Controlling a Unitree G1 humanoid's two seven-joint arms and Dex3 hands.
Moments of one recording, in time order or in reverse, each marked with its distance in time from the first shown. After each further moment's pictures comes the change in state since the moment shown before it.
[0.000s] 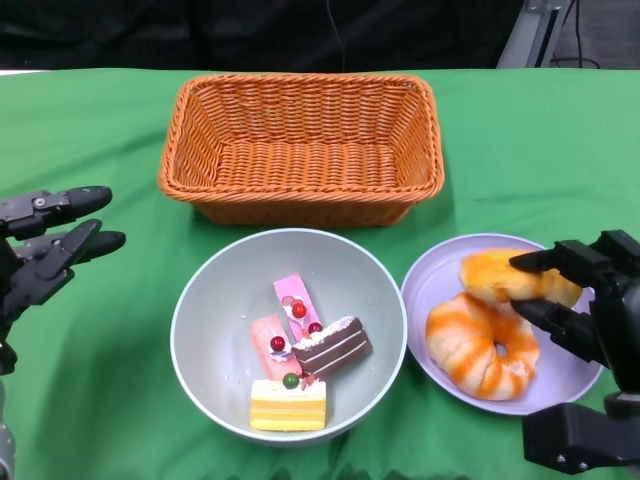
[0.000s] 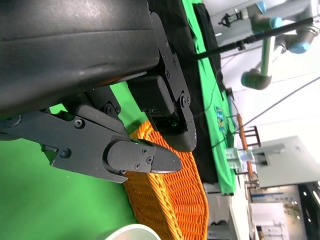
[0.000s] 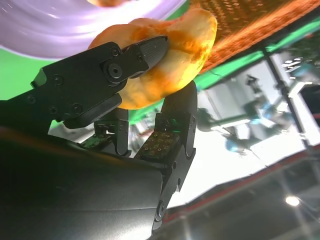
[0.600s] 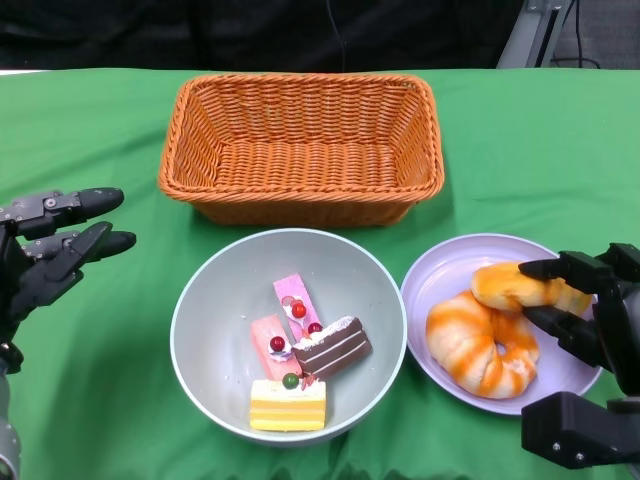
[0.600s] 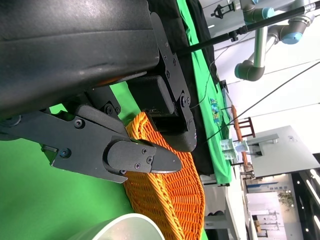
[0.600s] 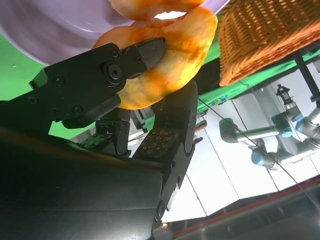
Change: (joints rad) left arm 0.000 -0.010 -0.006 -0.002 0.000 -0.027 -0.026; right arm -0.016 0.009 0.001 0.075 0.044 0.055 0.059
